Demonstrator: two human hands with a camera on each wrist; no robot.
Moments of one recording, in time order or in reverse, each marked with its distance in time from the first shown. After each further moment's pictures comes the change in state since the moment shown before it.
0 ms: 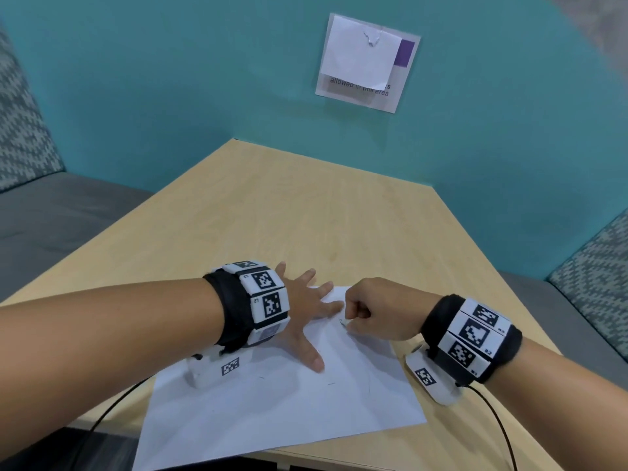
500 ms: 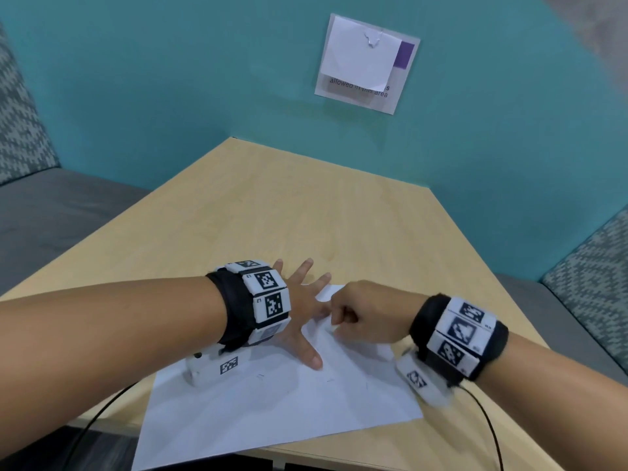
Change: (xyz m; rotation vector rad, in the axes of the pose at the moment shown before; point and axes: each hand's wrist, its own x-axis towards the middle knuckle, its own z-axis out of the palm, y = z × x) left_hand 0.004 -0.004 0.009 -0.064 0.064 0.005; right_hand 0.001 -0.017 0.001 -0.064 -0.045 -0.099
